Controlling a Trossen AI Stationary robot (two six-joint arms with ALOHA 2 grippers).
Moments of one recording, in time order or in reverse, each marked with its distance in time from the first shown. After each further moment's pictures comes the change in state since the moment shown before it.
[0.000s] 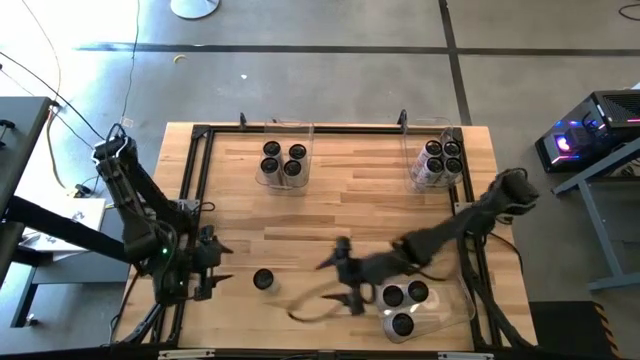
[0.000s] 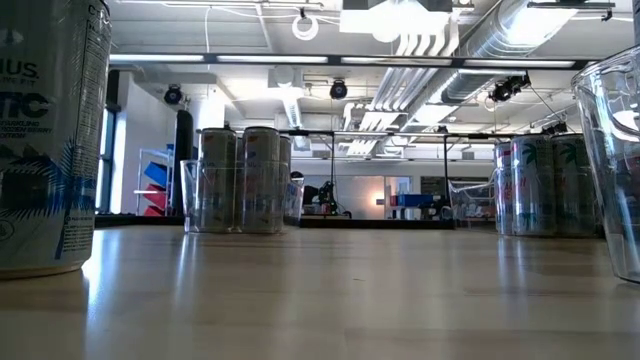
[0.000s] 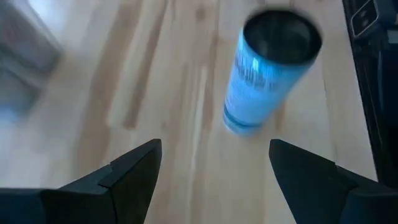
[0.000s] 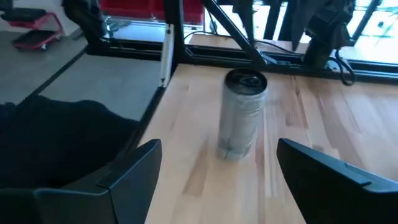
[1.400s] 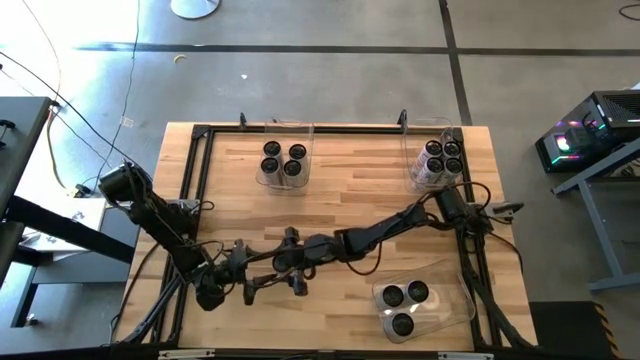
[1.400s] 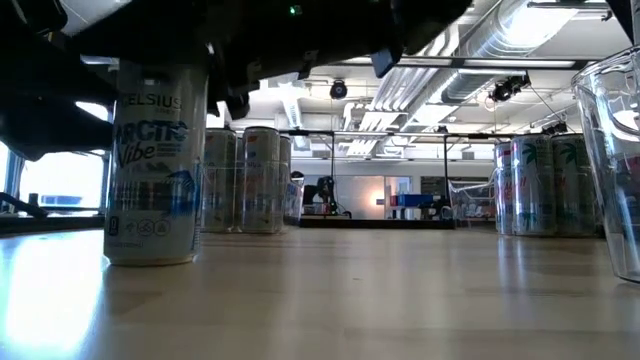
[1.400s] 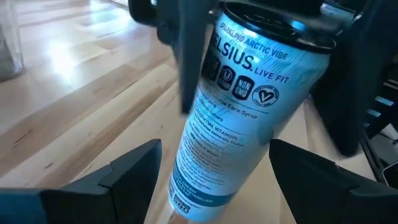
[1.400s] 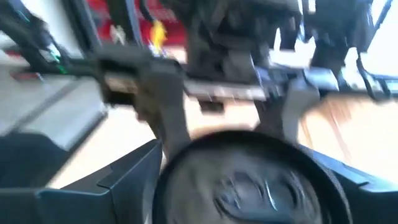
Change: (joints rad) left arm 0.146 0.406 -0.406 1.333 -0.390 0.135; right arm -0.230 0.522 0.234 0.431 -0.222 -0.081
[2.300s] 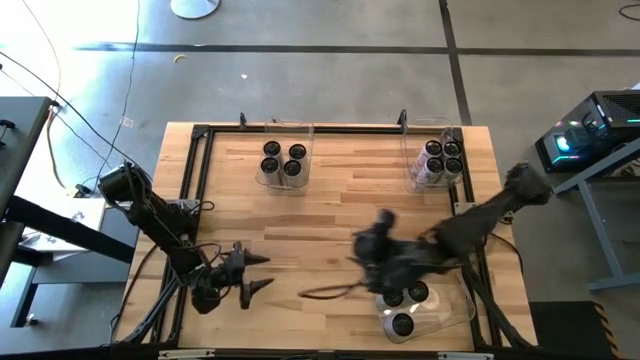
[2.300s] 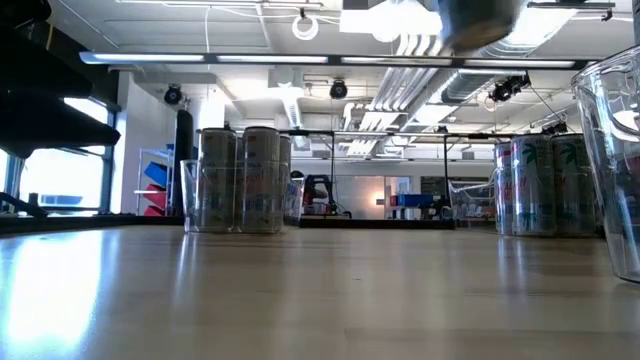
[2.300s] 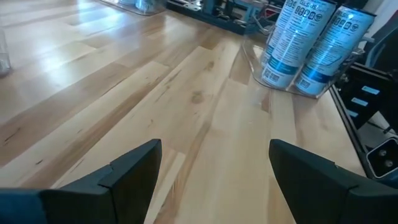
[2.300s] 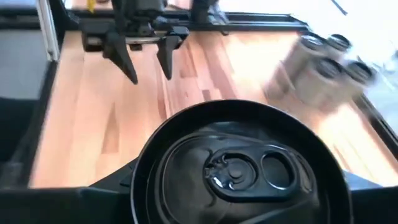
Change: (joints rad) left arm -0.035 0.000 0.000 0.000 0.000 0.018; right arm 0.320 -0.647 0.049 -1.223 0.639 0.389
